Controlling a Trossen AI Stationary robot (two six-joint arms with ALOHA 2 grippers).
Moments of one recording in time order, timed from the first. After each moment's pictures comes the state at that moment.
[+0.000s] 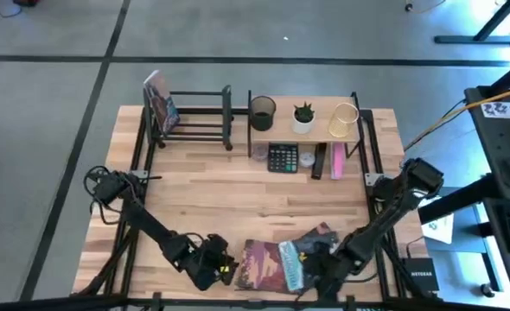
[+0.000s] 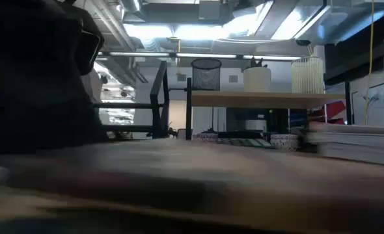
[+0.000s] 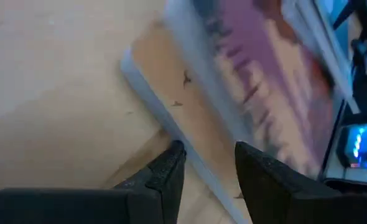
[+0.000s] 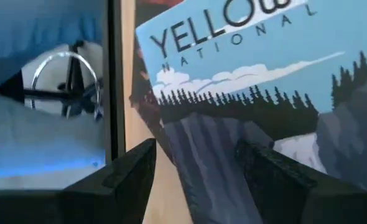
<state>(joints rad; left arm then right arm) -0.75 2.03 1.02 0.11 -0.59 -1.52 0.82 1.81 1.00 -0.28 0.05 0.92</state>
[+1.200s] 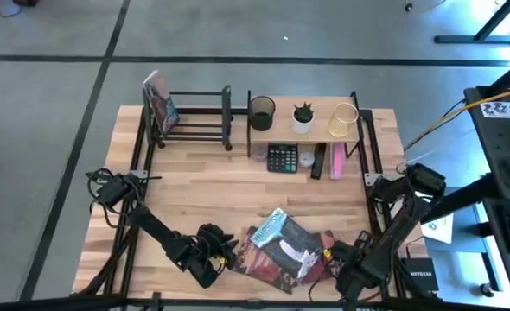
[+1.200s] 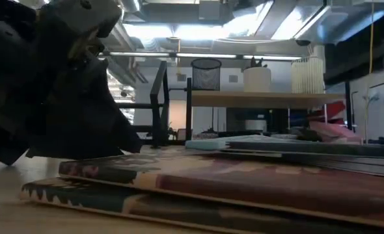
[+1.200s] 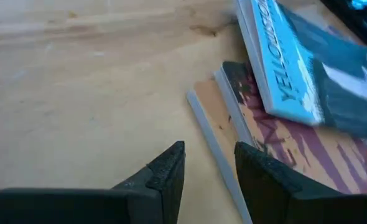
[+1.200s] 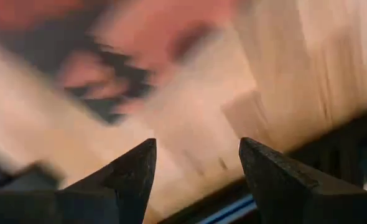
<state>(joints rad) -0.75 2.03 1.02 -0.07 -0.90 -1.54 1.03 1.79 1.14 -1.12 -0.16 1.63</state>
